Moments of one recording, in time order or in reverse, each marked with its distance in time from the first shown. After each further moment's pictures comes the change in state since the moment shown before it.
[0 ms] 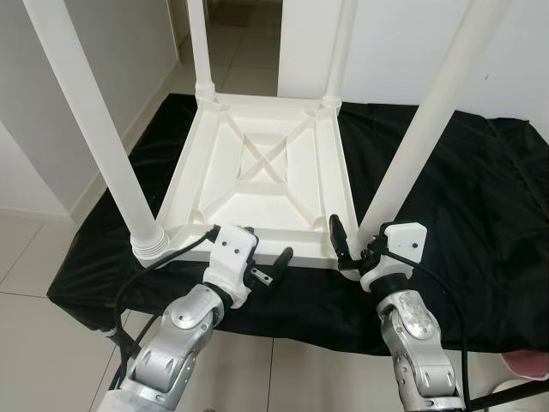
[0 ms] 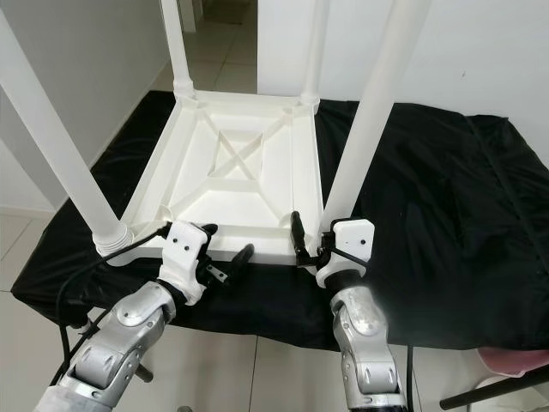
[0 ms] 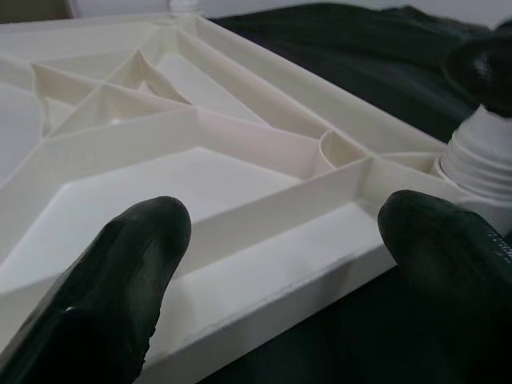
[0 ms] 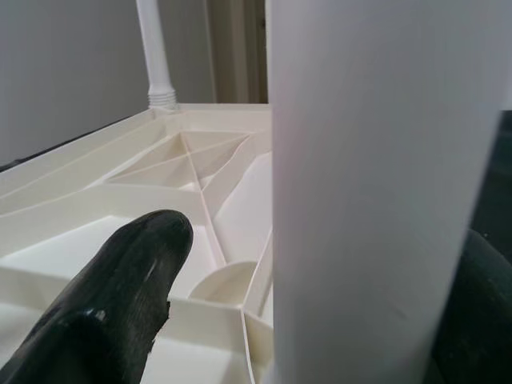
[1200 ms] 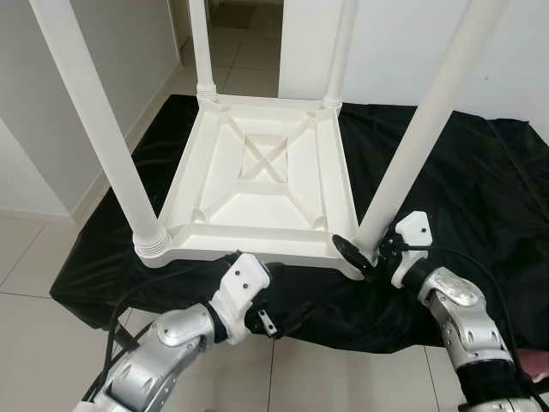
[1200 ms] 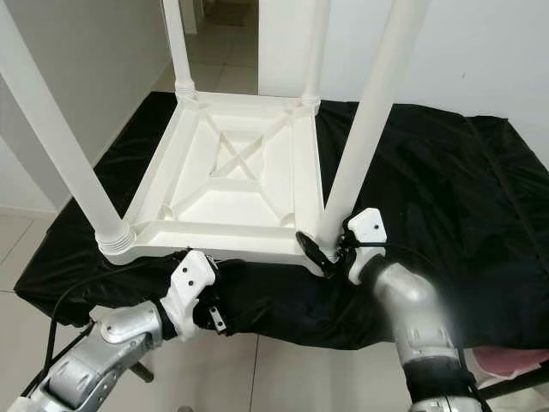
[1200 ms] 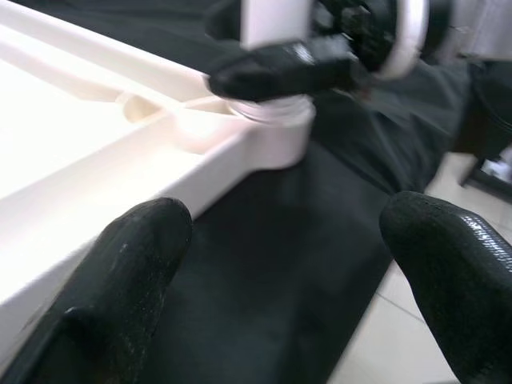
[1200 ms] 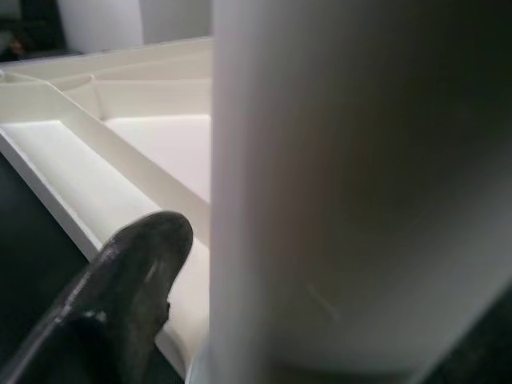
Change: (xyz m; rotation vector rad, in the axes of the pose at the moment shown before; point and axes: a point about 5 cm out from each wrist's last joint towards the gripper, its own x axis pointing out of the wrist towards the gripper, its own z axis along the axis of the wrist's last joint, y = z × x) left arm -0.020 -0.024 -0.004 0.030 0.077 -0.440; right arm 0.034 -0.048 -0.016 -0.173 0.180 0.495
